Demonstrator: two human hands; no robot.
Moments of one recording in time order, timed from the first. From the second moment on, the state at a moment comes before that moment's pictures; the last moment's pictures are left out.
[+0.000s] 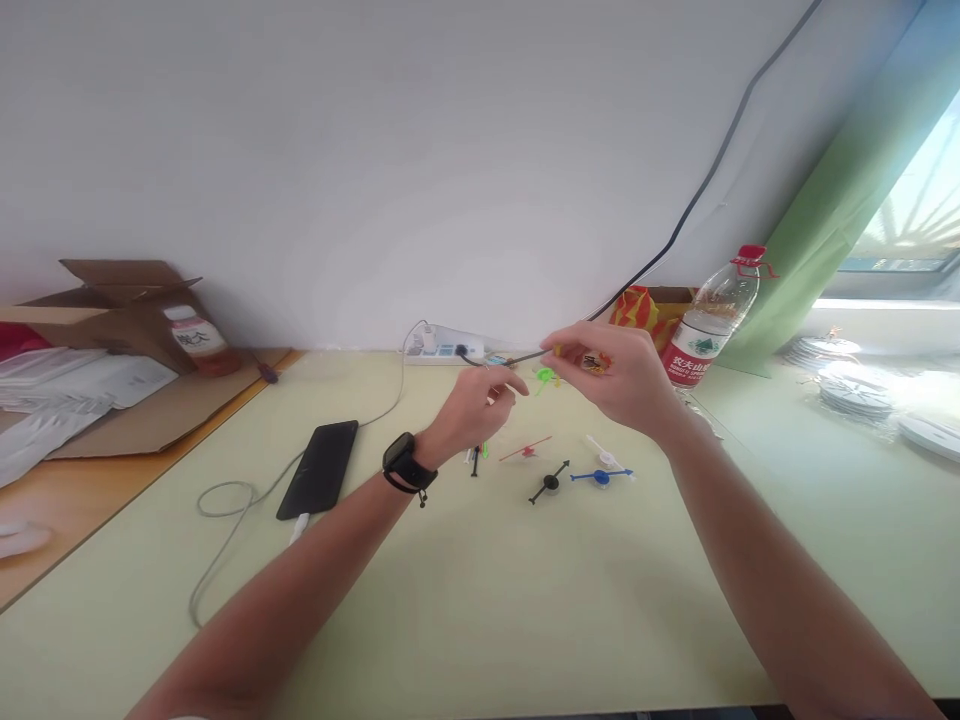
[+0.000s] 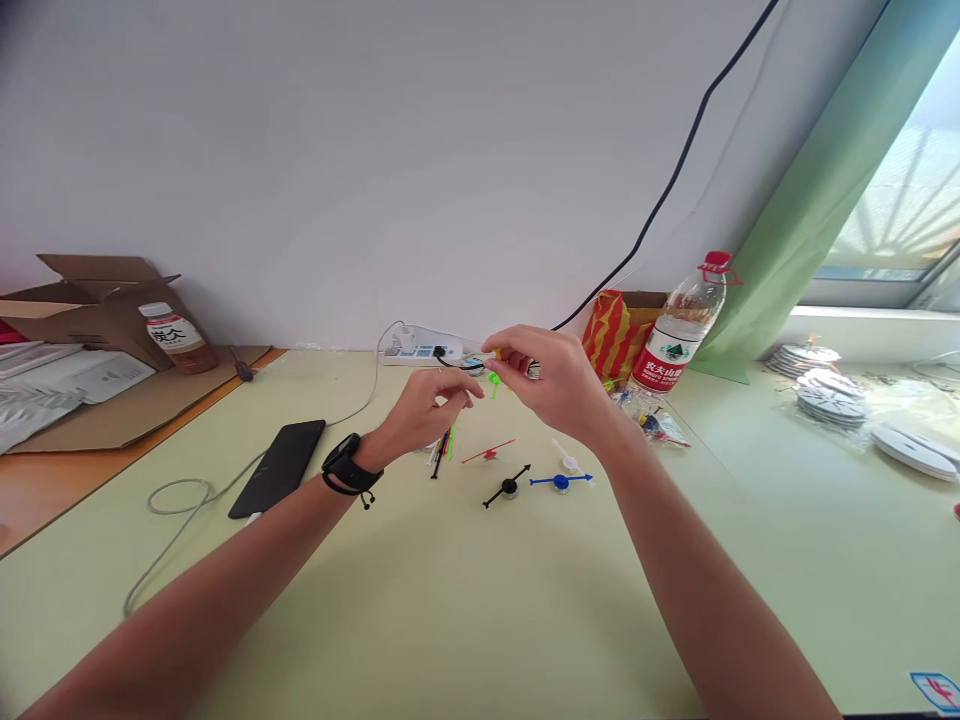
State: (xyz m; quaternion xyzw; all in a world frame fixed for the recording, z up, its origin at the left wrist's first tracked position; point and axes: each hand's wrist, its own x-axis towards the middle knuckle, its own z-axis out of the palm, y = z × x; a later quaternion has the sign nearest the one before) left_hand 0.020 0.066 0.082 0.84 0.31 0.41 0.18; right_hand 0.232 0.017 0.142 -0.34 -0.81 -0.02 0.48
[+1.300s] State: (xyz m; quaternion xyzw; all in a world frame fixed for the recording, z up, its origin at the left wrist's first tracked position) left_hand 0.024 0.060 0.081 0.84 0.34 0.39 0.15; right_hand 0.200 0.046 0.091 -0.53 -0.62 0.14 0.57
